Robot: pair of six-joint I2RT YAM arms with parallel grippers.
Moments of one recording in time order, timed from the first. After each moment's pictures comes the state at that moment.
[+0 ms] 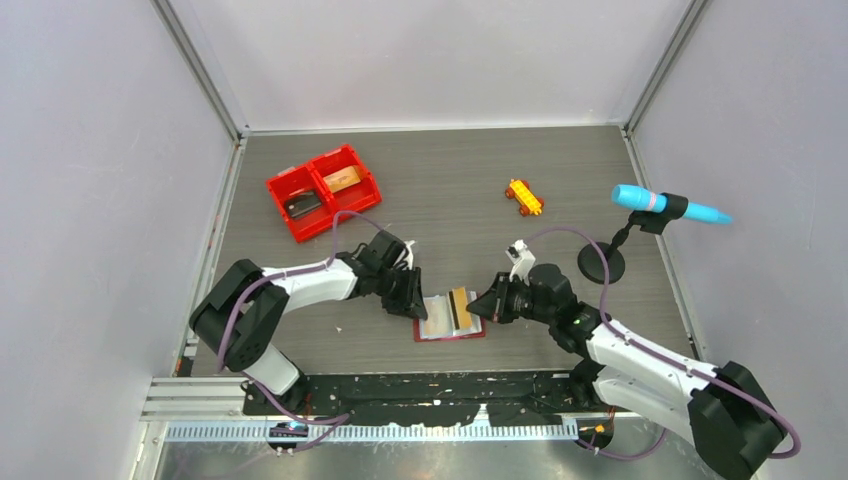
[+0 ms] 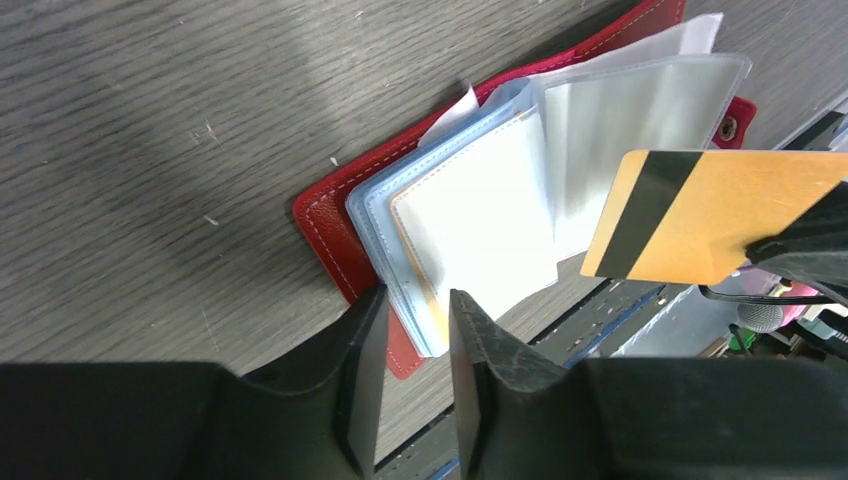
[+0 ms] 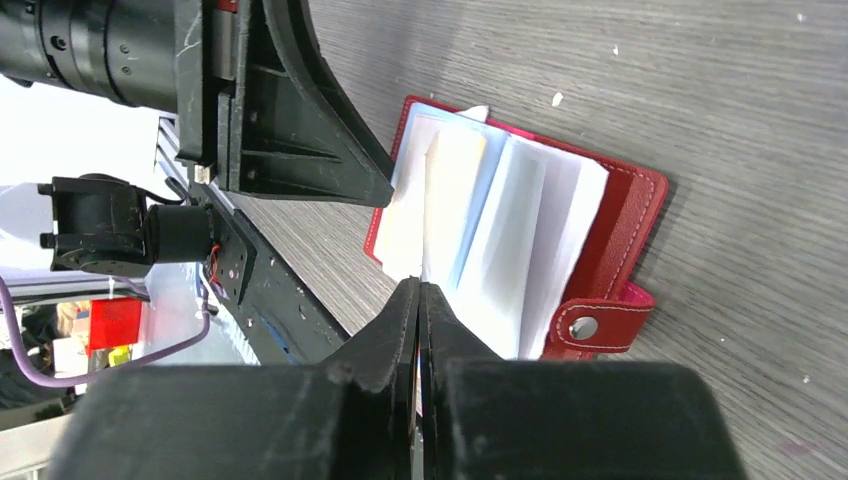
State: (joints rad) left arm -0.70 1.57 0.74 -0.21 0.41 -0.65; right arm 0.64 0.91 0.24 0.18 -0.34 0.78
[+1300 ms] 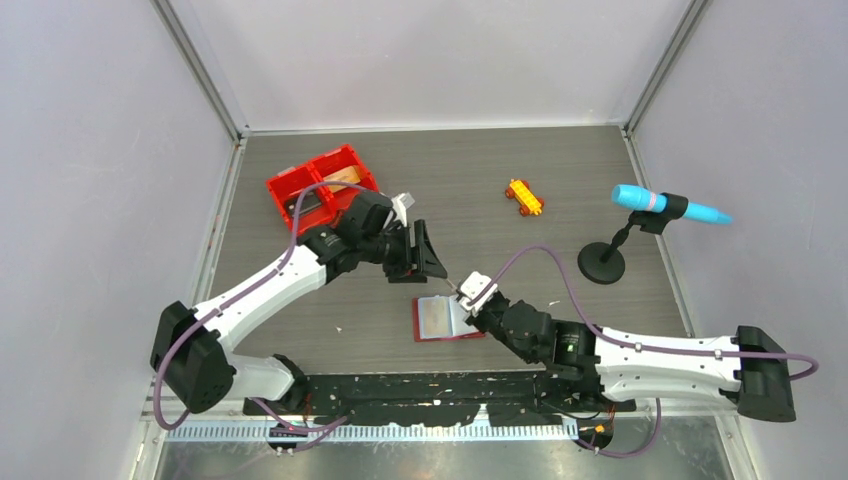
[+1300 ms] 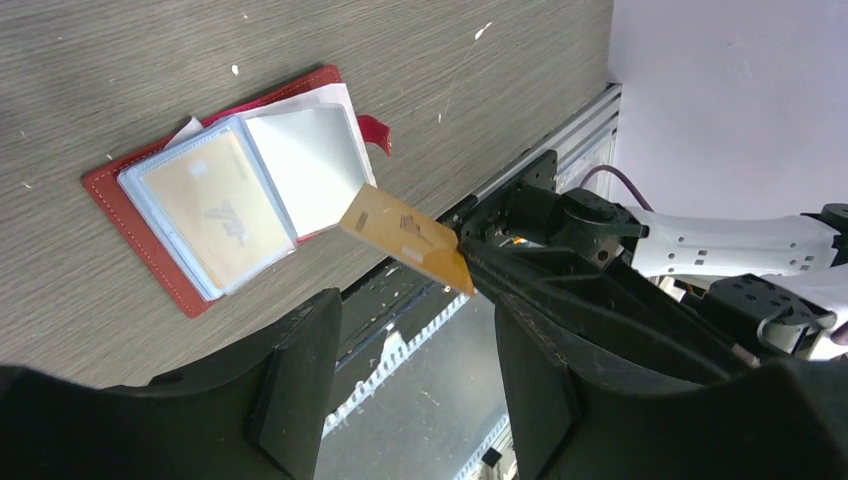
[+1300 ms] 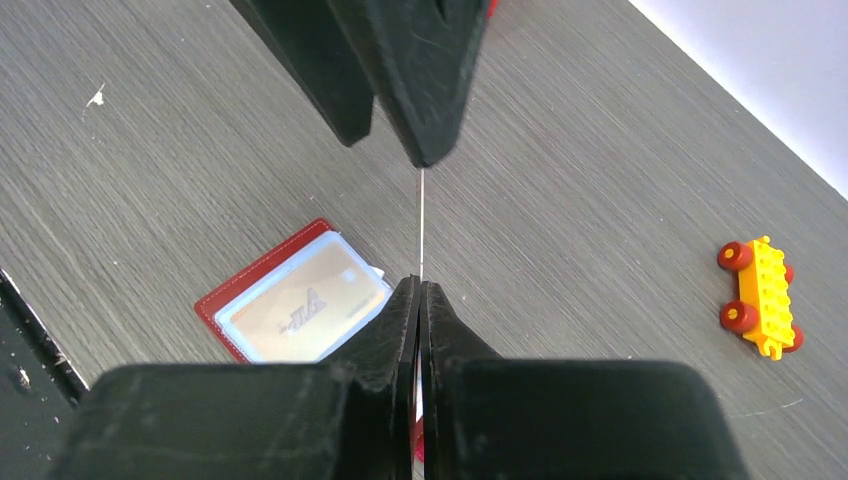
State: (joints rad) left arm -0.70 1.30 1.05 -0.49 0.44 -0.84; right arm 1.29 0.83 0.41 0.17 0.54 -0.15
